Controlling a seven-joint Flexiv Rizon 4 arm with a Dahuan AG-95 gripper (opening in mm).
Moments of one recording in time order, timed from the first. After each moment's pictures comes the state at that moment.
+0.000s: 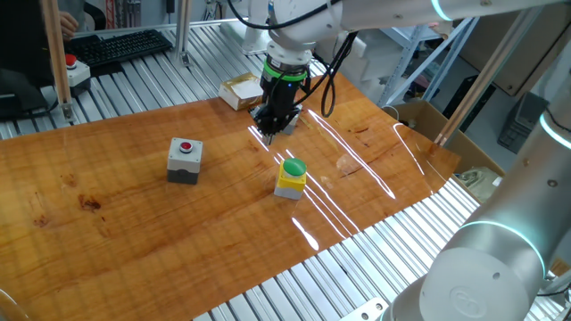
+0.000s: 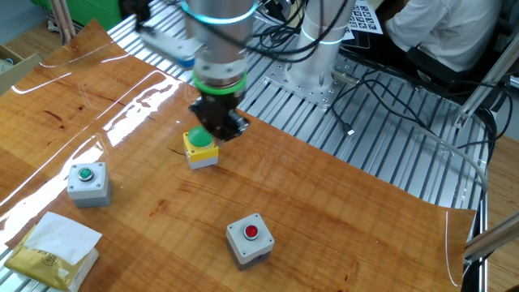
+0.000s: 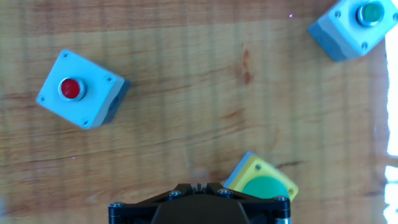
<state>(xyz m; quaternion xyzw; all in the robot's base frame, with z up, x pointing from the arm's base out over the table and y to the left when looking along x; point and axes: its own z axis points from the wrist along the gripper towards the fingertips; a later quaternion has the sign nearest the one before) 0.524 -0.031 0.151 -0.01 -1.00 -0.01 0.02</state>
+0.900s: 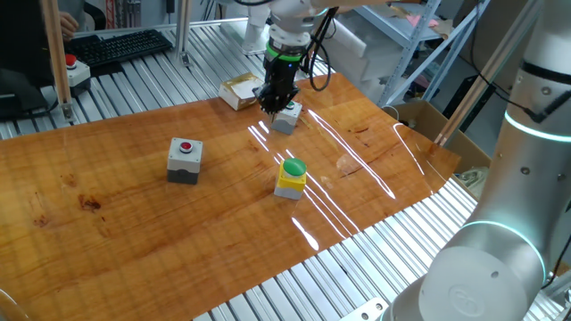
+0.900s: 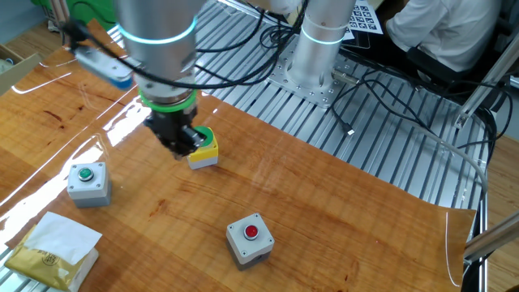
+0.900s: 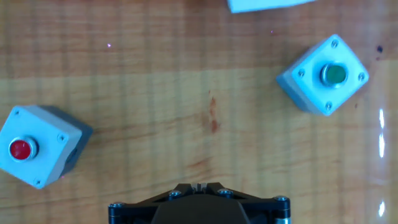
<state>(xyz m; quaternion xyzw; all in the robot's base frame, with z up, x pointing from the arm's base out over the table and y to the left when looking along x) 0.589 -0.085 0.144 0.00 -1.00 0.00 0.02</state>
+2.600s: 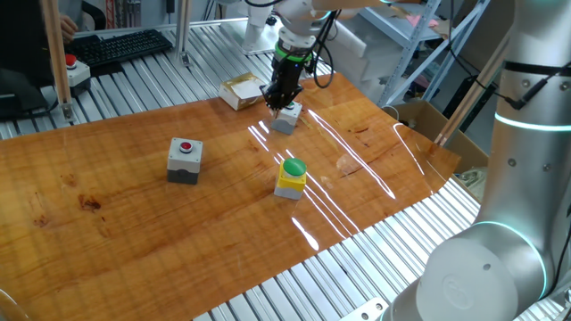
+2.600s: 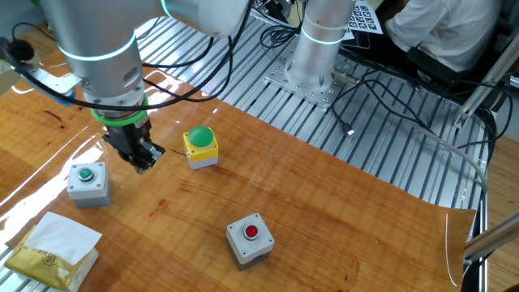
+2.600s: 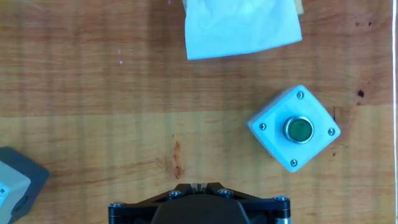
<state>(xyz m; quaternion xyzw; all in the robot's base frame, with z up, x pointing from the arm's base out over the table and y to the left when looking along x) 0.629 -0.131 0.111 0.00 -1.00 -0.01 0.00</state>
